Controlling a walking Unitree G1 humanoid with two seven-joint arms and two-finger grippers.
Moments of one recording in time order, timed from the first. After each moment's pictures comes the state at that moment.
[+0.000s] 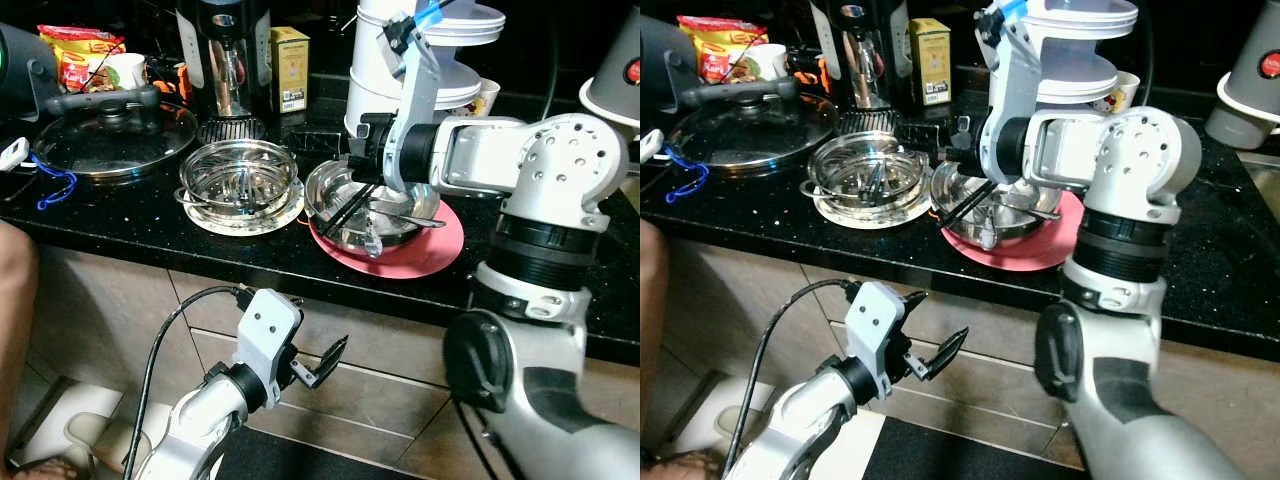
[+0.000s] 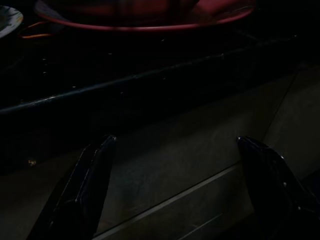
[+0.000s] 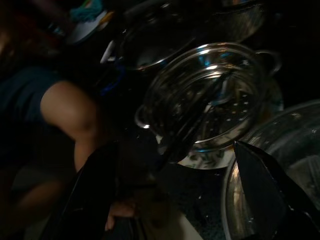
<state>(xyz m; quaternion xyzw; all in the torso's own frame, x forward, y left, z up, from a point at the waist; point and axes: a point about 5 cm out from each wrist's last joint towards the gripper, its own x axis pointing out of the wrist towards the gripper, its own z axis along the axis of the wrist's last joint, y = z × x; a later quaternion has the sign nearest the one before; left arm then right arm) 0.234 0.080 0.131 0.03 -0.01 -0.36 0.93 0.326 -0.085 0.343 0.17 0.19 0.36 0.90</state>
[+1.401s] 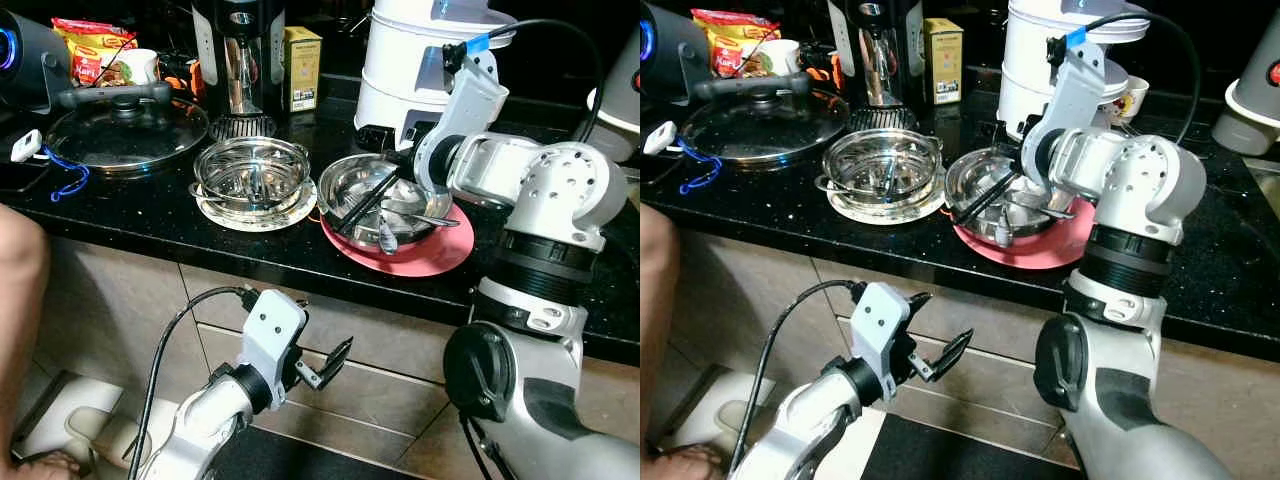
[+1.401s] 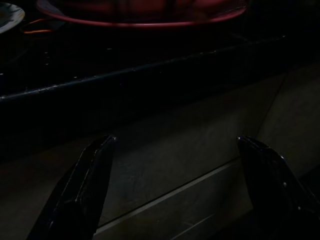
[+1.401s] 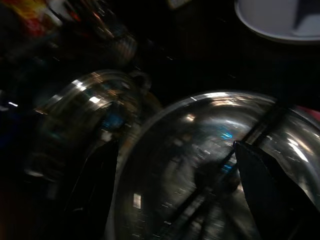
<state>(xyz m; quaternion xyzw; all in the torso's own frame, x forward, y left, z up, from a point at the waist) 0.233 0.074 0.130 0.02 -0.01 -0.37 0.93 0.351 -0.131 0.317 0.16 0.17 0.14 0.96</state>
